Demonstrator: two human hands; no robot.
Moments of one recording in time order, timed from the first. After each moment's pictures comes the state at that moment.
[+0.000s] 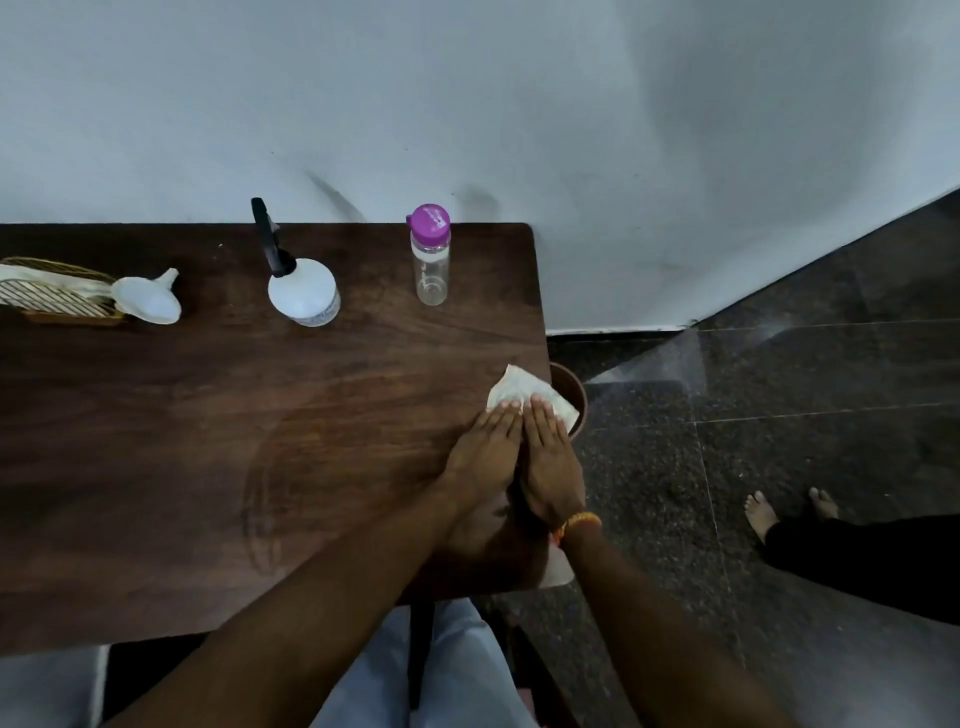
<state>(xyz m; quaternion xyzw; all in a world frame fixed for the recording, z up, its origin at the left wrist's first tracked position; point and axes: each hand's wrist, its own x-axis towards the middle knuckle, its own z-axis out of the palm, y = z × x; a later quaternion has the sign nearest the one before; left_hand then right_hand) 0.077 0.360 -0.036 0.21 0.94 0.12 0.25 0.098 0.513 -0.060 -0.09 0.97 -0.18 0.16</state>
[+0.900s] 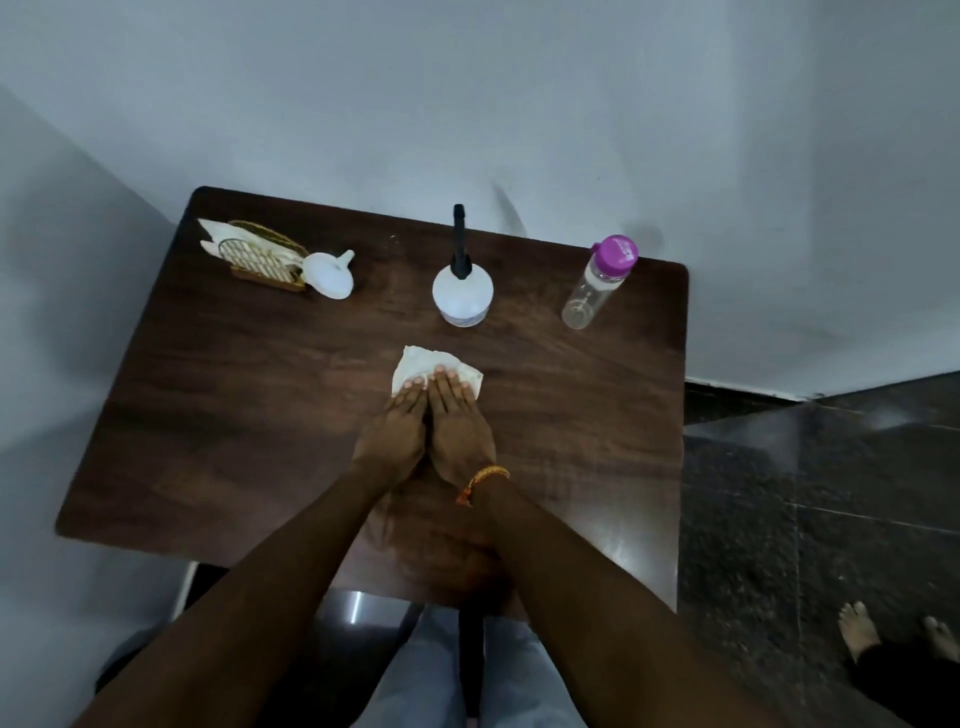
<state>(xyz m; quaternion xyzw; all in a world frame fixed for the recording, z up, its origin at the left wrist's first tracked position) 0.111 0.066 -0.054 -0.02 0.96 0.18 0.20 0.062 0.207 -0.078 -0.31 0.91 -0.22 0.16</state>
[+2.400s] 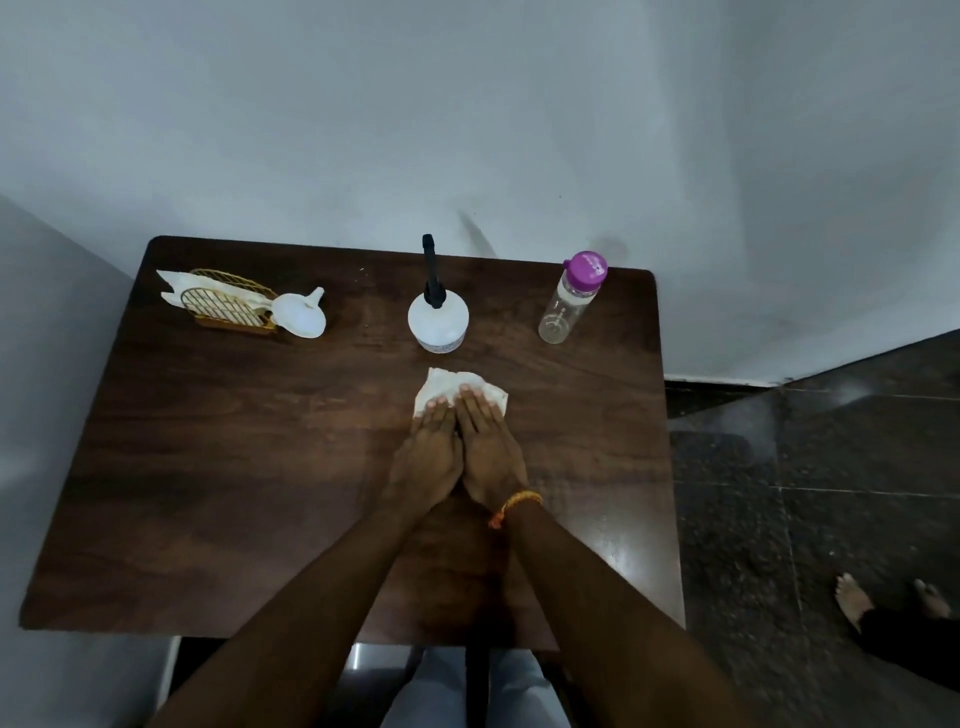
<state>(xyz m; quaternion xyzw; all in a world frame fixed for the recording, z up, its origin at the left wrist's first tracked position) 0.079 0.120 -0.043 0.06 0.97 0.13 0.18 0.043 0.253 -0.064 -0.27 0.93 -0.18 0.19</state>
